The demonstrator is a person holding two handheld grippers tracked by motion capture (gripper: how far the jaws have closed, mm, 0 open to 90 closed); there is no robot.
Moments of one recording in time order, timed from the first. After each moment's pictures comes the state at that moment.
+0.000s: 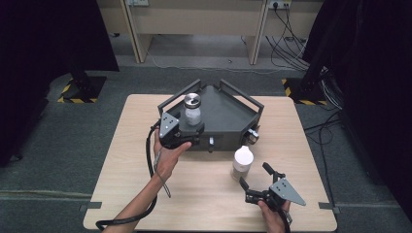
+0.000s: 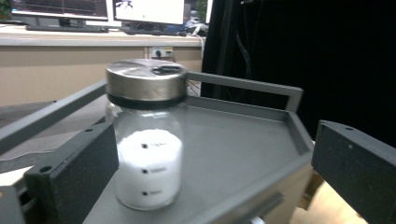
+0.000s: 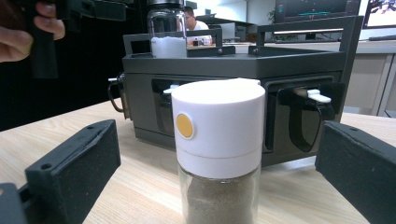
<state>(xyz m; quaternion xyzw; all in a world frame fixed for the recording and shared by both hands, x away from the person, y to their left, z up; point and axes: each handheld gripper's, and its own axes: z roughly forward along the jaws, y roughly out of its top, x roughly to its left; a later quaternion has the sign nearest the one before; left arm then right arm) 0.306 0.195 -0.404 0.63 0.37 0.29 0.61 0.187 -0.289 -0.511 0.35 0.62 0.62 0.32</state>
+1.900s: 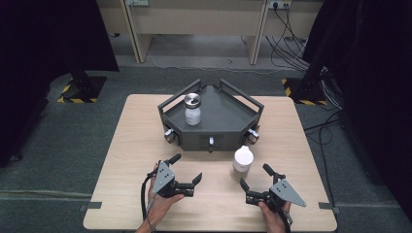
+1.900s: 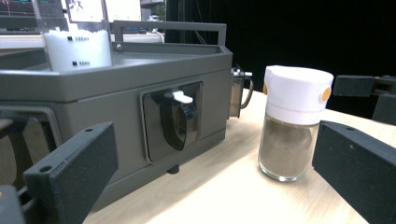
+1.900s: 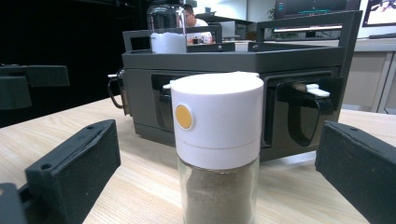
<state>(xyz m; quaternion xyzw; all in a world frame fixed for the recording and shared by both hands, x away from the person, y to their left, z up) 0.229 0.225 -0.501 0.66 0.30 0.27 0.63 0.184 -0.291 -0.513 0.35 0.63 0.62 0.32</state>
